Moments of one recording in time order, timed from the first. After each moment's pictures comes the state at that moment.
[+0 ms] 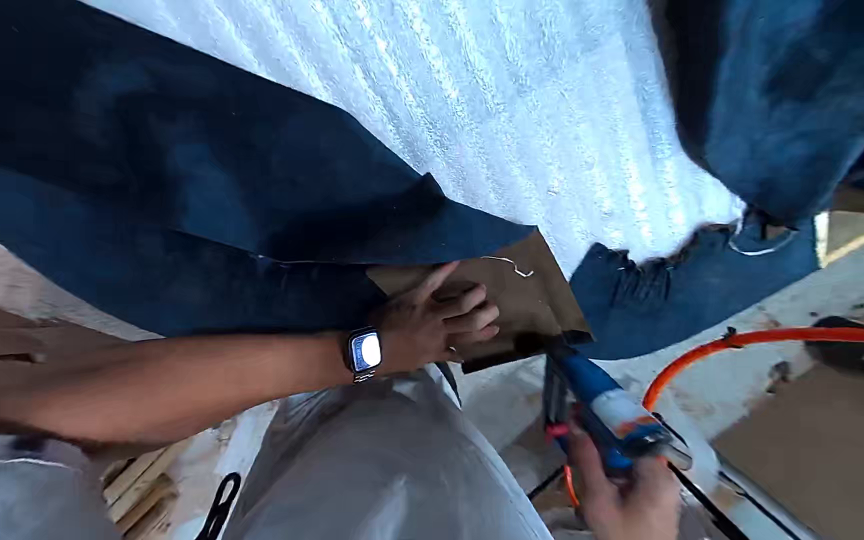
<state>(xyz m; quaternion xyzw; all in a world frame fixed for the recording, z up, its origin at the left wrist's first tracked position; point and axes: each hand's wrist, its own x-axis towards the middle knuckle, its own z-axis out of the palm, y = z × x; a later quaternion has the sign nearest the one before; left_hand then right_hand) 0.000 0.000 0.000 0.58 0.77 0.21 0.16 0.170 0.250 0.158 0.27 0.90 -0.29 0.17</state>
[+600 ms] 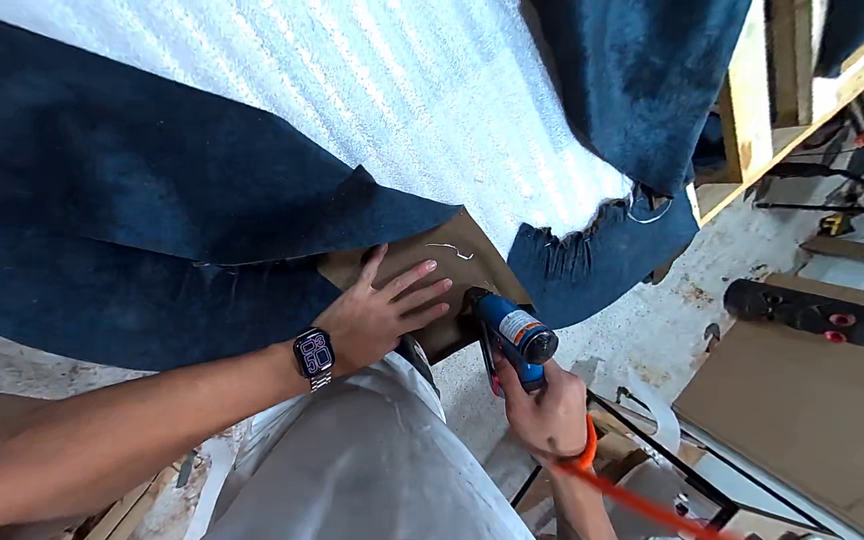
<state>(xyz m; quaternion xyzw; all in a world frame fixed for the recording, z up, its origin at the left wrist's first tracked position) 0.000 -0.006 0.007 0.56 0.78 0.19 0.21 0.138 0.229 0.120 0.23 0.95 -0.21 0.10</state>
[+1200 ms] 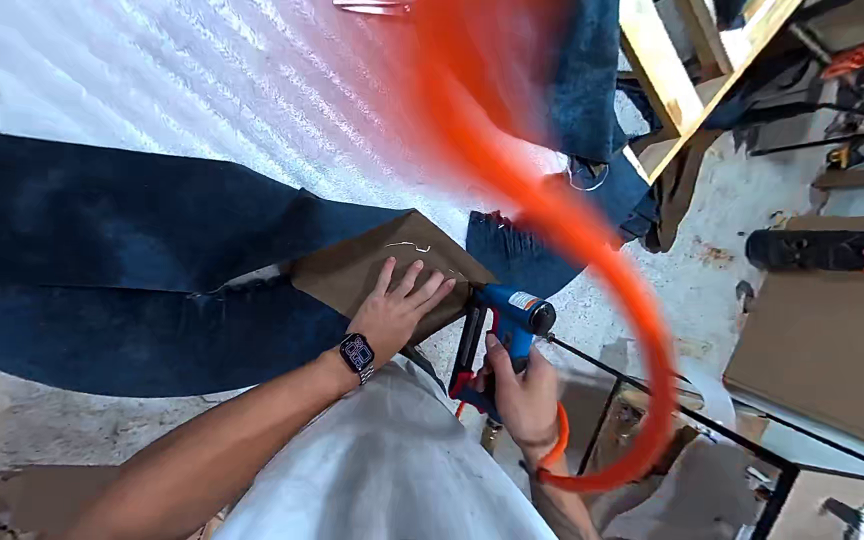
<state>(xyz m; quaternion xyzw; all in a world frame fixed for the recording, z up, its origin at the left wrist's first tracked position) 0.027 0.058 0.013 0.53 0.82 0.10 0.19 0.168 0.217 0.124 0.45 0.78 -0.44 0.08</state>
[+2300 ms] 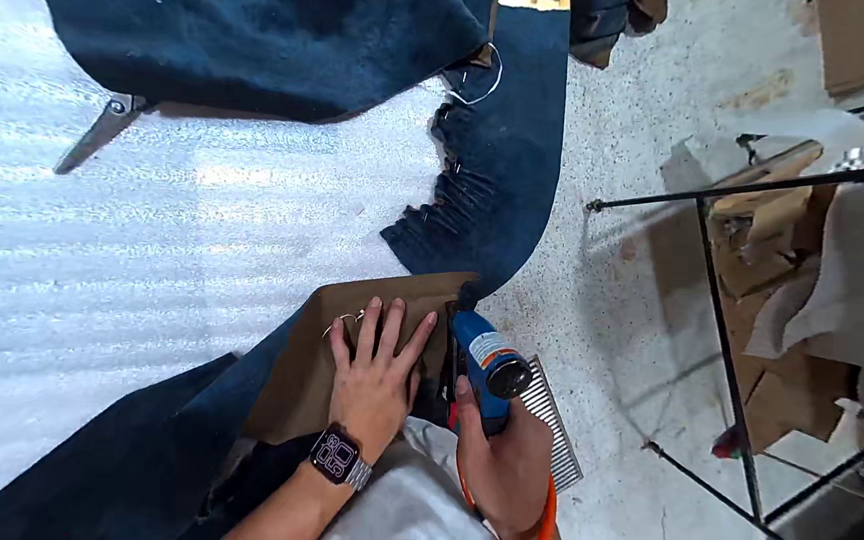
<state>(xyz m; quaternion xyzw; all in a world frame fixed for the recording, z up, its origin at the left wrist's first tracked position) -0.015 0.069 0.003 0.62 0.77 0.08 0.15 0.125 0.121 0.095 0.65 0.70 -0.27 -0.13</state>
